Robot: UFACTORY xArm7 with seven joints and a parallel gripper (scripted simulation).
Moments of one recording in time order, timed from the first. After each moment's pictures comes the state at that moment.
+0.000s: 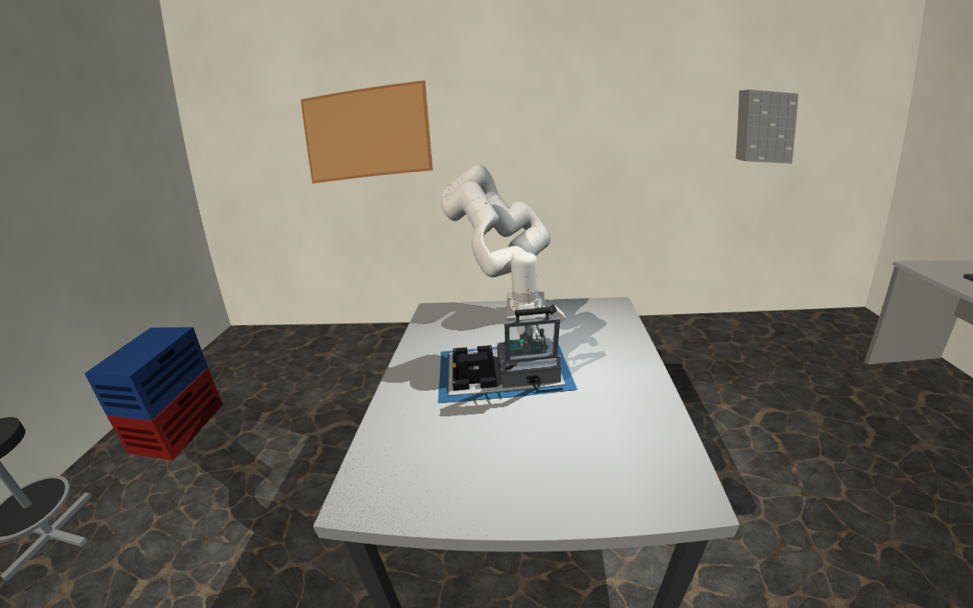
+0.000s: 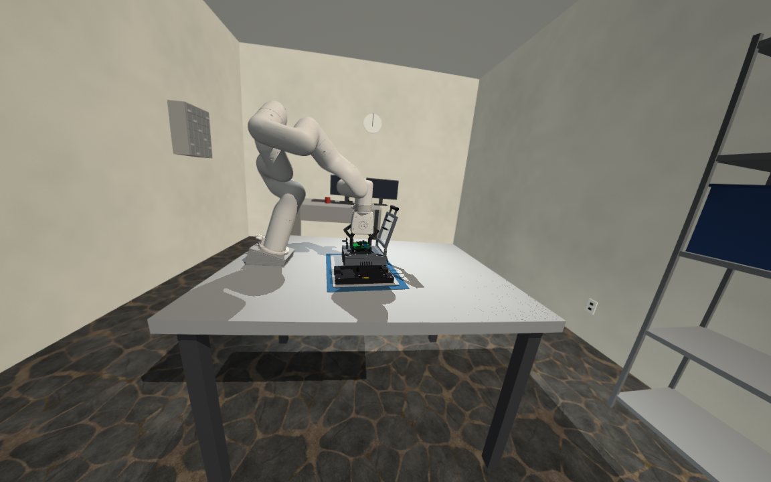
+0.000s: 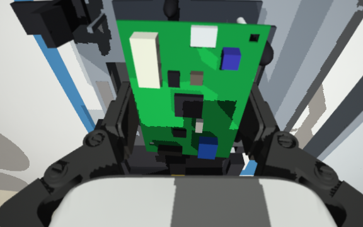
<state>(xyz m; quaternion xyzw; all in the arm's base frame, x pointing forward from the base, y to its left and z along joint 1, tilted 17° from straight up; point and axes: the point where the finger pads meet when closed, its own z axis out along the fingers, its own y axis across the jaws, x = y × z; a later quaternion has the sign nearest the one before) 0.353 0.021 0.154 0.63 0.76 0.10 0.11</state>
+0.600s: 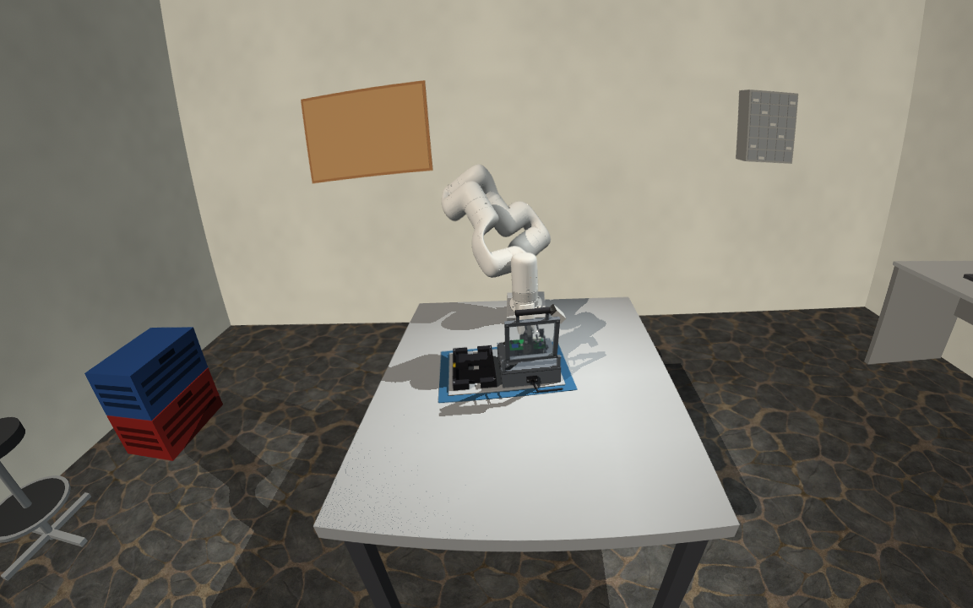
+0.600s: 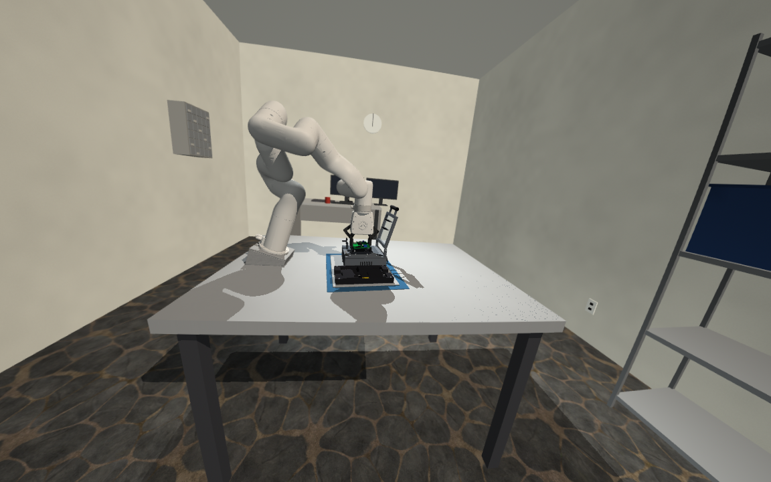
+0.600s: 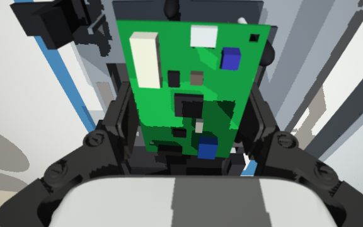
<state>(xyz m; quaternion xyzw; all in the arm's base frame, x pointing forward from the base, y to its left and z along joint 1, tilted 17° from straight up) 0.353 0.021 0.153 0.63 0.76 0.10 0.11</state>
